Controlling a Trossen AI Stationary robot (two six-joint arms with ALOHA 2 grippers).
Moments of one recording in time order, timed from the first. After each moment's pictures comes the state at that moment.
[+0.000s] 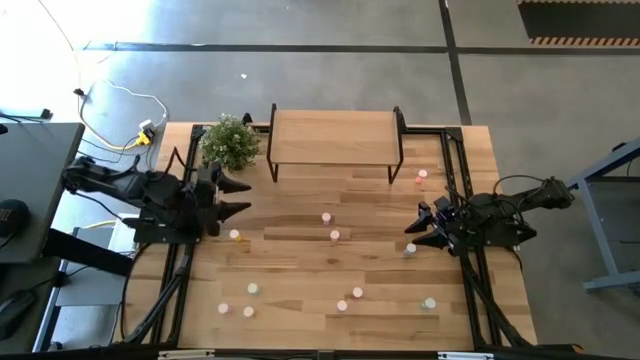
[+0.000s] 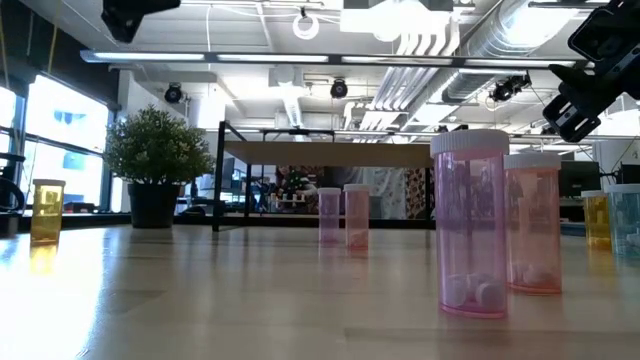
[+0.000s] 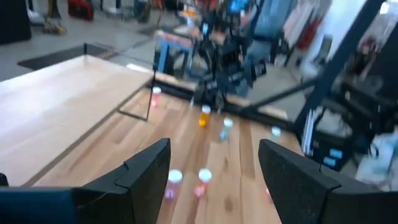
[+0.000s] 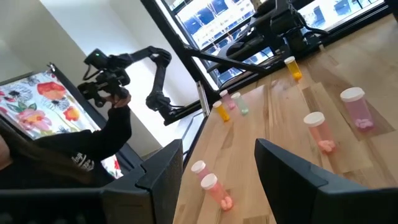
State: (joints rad) left arm -0.20 0.53 0.64 -0.31 -0.43 -0.33; right arm 0.29 0.03 0.01 0.04 -0.05 0.58
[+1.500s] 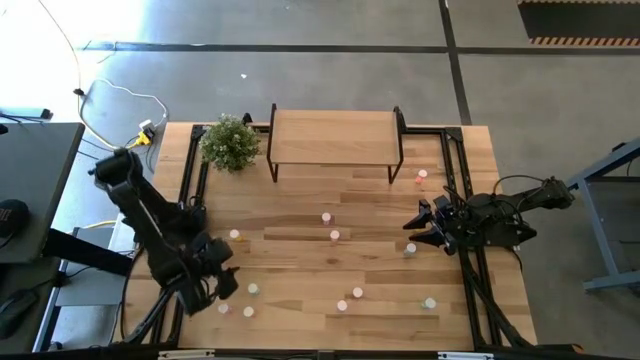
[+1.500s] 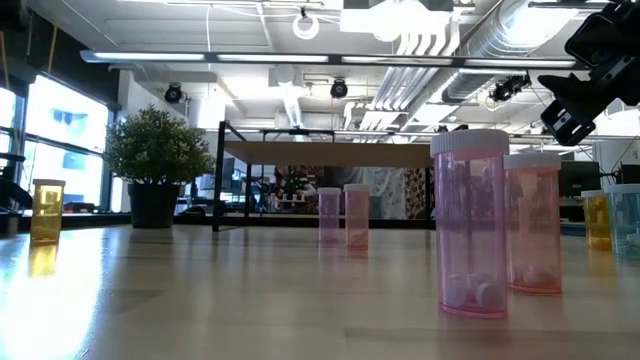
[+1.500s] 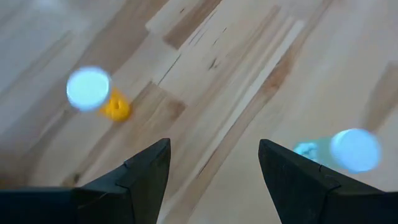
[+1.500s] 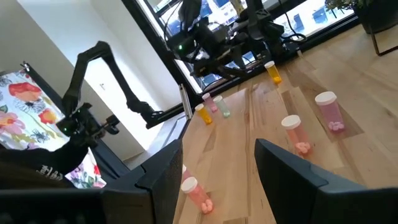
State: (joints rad) left arm -0.91 1.39 0.78 -0.96 -0.59 -1.70; right arm 0.29 0.03 0.01 0.01 0.02 0.55
